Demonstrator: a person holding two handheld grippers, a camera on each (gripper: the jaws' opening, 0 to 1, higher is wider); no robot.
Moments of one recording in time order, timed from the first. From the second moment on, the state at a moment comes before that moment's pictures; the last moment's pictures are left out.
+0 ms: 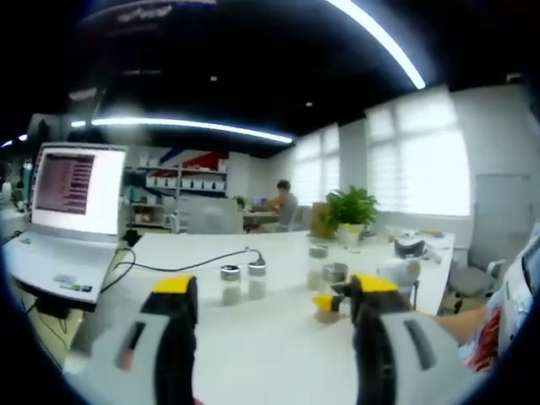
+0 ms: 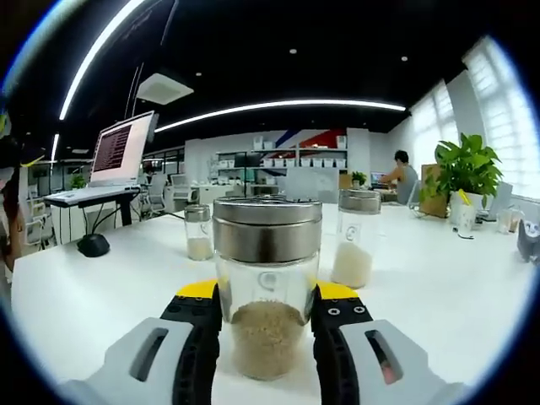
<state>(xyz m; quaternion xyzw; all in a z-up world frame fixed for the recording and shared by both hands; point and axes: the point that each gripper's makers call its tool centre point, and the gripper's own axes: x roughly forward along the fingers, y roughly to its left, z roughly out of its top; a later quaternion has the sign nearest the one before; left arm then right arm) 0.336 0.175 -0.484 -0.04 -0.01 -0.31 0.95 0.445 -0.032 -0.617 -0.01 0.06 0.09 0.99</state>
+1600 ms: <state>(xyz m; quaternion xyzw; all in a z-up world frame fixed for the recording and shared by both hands) 0.334 0.154 -0.501 0.02 0.02 -0.37 0.93 0.445 -0.016 -0.629 -0.05 0.07 0.49 0.87</state>
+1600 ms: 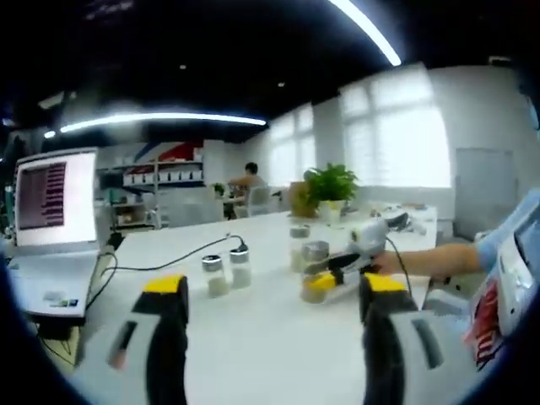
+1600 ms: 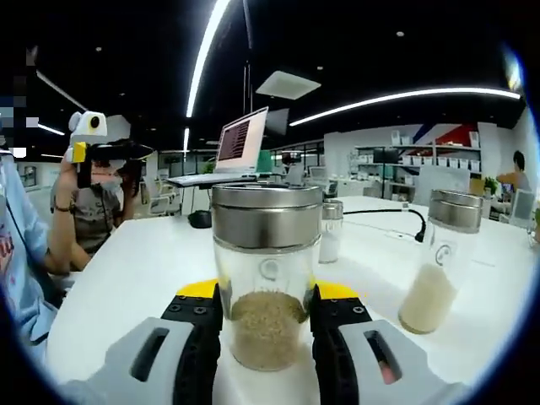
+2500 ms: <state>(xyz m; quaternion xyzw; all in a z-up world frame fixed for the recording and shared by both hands) 0.325 0.172 -0.496 0.03 0.02 -0.36 0.93 0.441 -0.009 -0.645 -0.12 0.12 0.55 0.82</state>
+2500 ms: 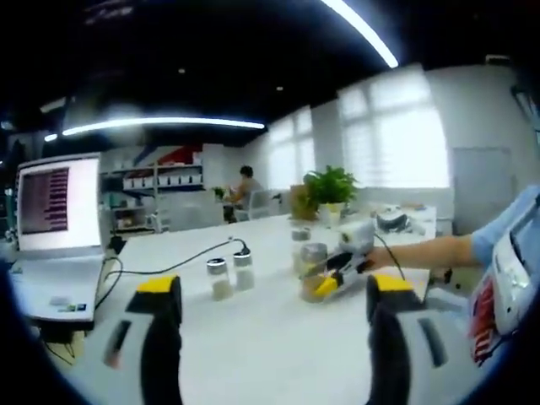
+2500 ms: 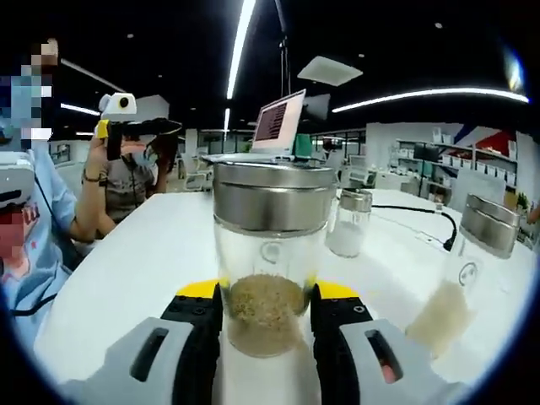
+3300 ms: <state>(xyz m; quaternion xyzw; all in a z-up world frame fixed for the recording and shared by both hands) 0.328 0.162 -0.501 0.04 0.03 -0.38 0.92 0.440 -0.038 -0.598 0.09 0.03 0.17 0.98</state>
